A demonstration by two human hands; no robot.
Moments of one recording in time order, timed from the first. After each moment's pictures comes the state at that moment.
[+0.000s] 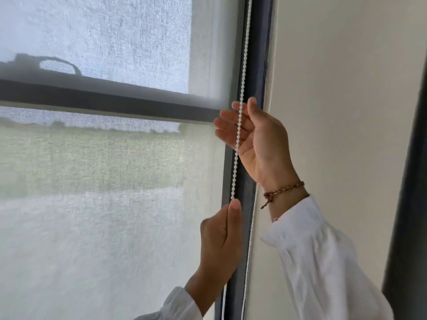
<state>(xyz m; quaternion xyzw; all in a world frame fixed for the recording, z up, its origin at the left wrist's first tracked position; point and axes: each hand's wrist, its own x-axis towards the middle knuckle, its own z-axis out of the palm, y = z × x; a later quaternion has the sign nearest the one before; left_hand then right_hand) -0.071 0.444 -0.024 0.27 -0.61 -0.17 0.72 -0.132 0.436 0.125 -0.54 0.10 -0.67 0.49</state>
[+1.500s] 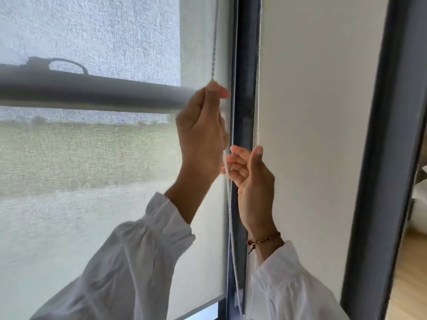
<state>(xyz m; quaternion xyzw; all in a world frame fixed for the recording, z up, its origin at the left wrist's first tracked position) -0.022 0.542 0.107 0.08 -0.54 -0.30 0.78 -0.097 0.515 0.030 -0.55 0.19 -0.75 0.32</state>
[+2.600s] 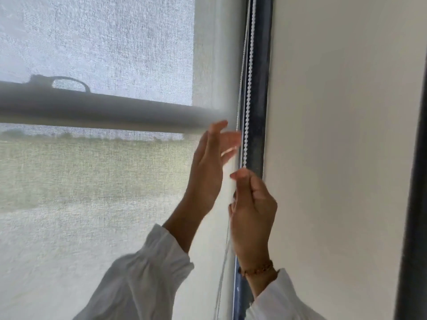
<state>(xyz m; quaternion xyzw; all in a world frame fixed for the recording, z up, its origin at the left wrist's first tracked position) -0.040 0.438 0.098 0.16 -0.62 -0.30 0.71 -0.103 0.437 0.033 -0.54 0.23 -0.80 0.12</state>
